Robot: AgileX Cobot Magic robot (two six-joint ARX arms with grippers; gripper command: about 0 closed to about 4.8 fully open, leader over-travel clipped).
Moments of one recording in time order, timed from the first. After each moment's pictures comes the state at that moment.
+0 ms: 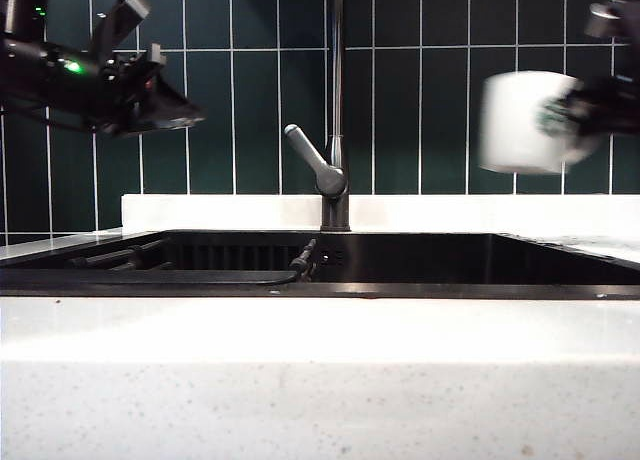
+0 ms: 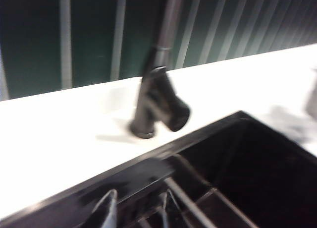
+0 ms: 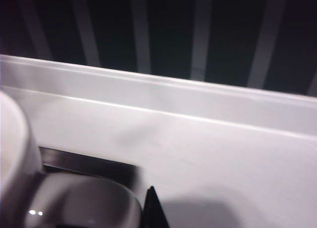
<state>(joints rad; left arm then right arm) -0.09 1.66 0.98 0.59 0.70 -0.06 -0.10 1.54 0.84 0.55 -0.21 -0.09</state>
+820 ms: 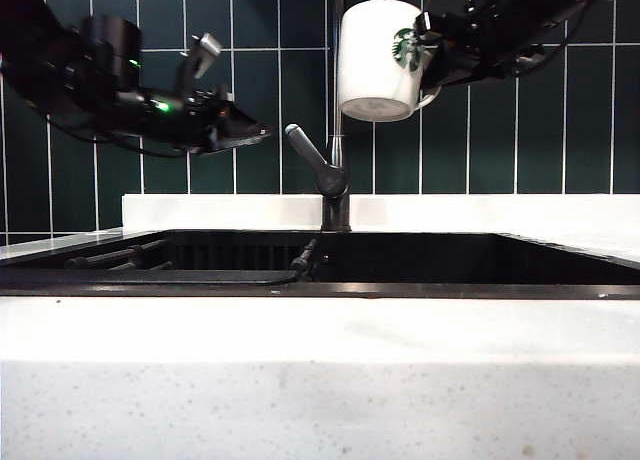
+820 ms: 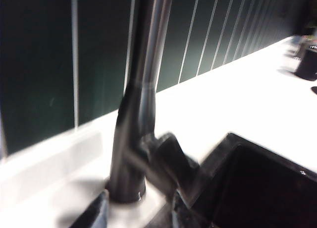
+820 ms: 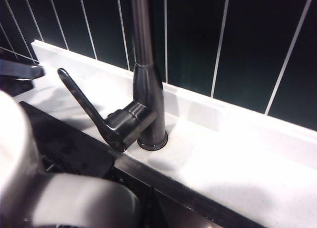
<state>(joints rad) -0.16 2.10 1.53 0.56 0.83 -0.06 0.24 1.60 1.22 0.16 -0.23 -0.05</state>
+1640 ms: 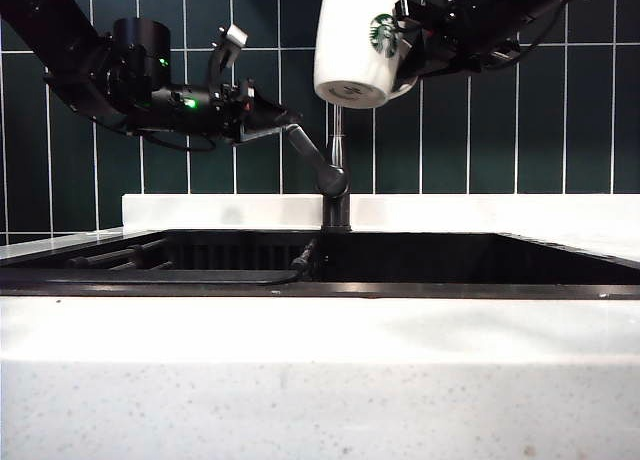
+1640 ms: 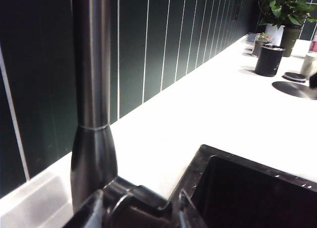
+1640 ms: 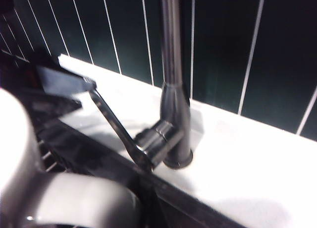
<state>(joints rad) -0.20 2.19 1.70 0.53 0.94 -0.02 0.27 1.62 1.25 0.18 -0.26 -0.02</state>
